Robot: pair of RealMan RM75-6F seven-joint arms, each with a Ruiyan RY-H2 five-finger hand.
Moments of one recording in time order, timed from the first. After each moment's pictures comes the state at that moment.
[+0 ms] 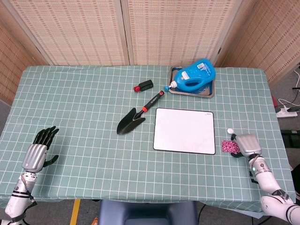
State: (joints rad) left arm -0.30 -1.53 -0.04 -0.92 1.54 1.41 -0.38; right arm 0.44 -1.43 0.06 -1.06 -1.23 0.83 -0.17
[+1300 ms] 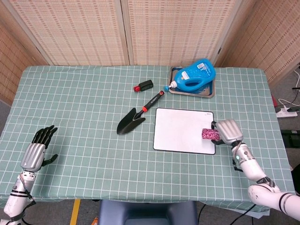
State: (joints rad) left arm -0.30 -1.52 -0.04 -0.92 1.54 1.41 -0.41; right arm 0.58 -1.35 0.17 -1.34 -1.17 0.84 -0.32
